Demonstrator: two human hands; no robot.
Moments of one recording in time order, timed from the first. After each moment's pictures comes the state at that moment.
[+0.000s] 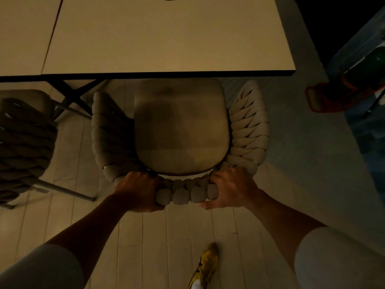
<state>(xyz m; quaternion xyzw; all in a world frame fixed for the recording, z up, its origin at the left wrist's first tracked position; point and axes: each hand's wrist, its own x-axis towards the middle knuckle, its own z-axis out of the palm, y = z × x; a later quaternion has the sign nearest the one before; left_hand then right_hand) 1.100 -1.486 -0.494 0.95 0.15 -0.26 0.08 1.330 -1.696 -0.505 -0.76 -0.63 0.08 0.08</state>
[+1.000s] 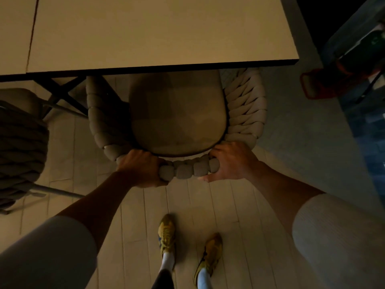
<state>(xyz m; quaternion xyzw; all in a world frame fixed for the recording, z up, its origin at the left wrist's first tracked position) 1.132 -1.427 -0.498 0.94 0.16 -0.28 0.07 1.363 -1.639 -0.511 -0.78 -0.62 0.12 0.03</state>
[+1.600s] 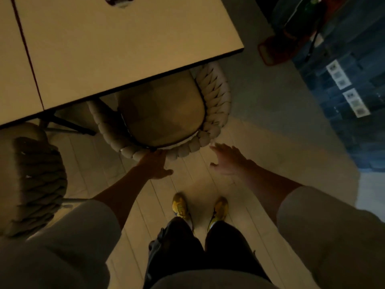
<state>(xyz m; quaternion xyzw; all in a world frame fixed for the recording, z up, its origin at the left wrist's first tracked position) 1.112 -1.447 -0.419 0.90 0.14 -0.38 0.16 1.261 -1.702 -0.395 -0.85 -0.34 0.40 -0.06</state>
